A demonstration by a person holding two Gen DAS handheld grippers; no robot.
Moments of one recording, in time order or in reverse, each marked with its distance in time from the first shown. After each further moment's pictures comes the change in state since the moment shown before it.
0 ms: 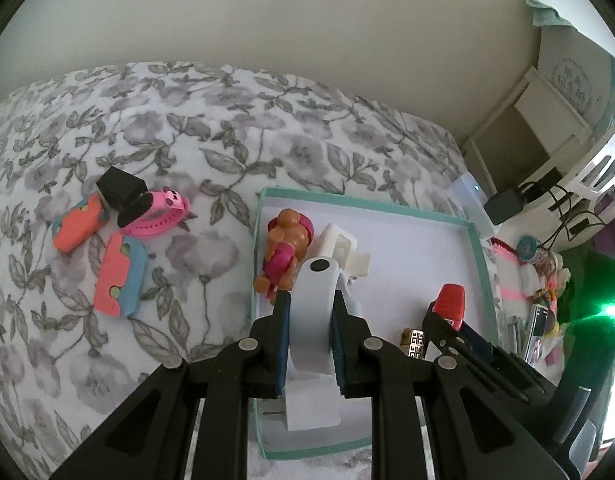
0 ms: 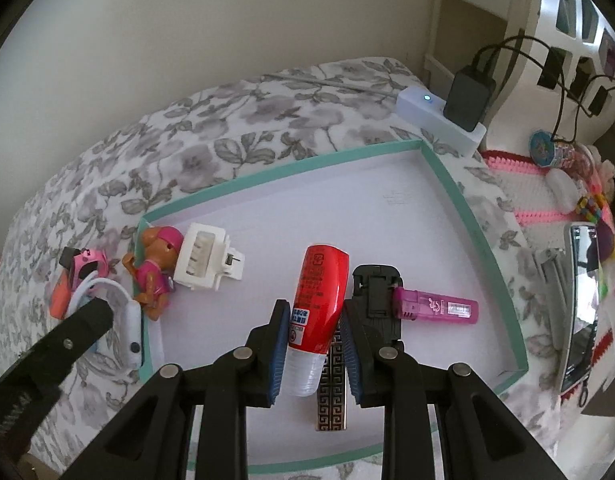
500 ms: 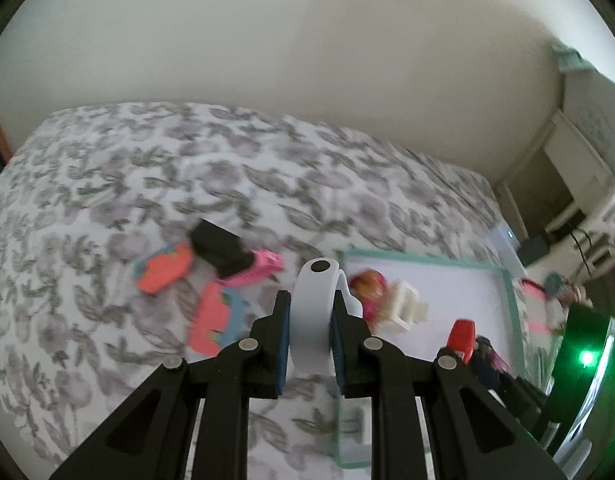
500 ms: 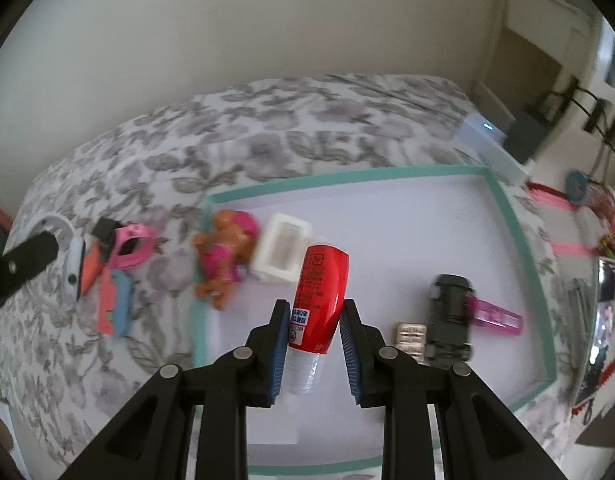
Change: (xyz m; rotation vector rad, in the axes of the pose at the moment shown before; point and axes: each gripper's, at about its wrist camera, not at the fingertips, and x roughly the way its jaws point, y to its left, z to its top) left arm -0.046 0.044 0.020 -0.015 -0.124 0.123; right arm -0.003 0.046 -0.007 -0.116 -0.016 0.013
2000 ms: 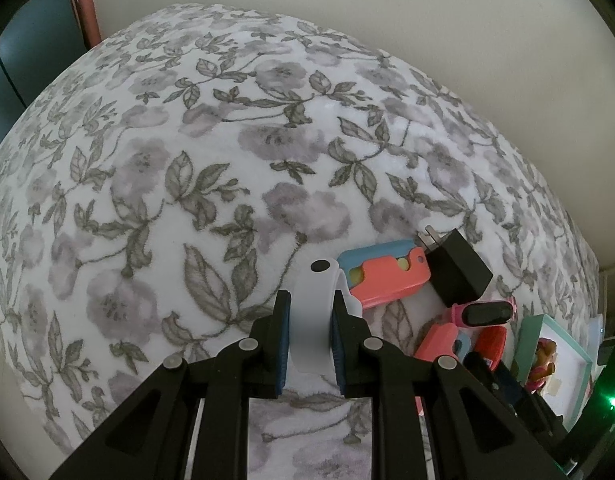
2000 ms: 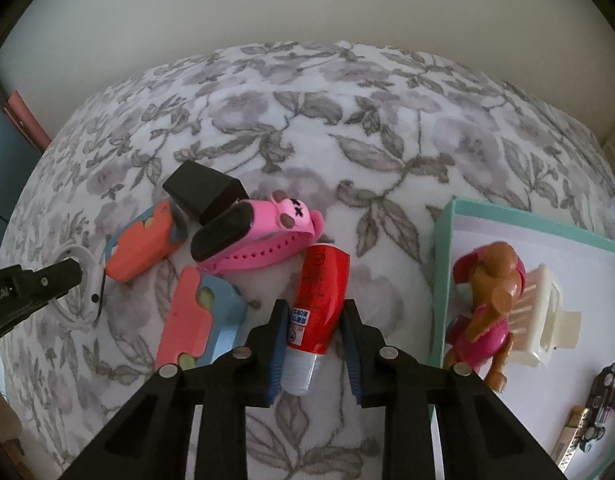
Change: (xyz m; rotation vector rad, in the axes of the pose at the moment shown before) left arm 0.055 0.183 0.000 -0.387 0.123 0.232; right arm 0.082 0.158 0.006 -0.288 0.064 0.178
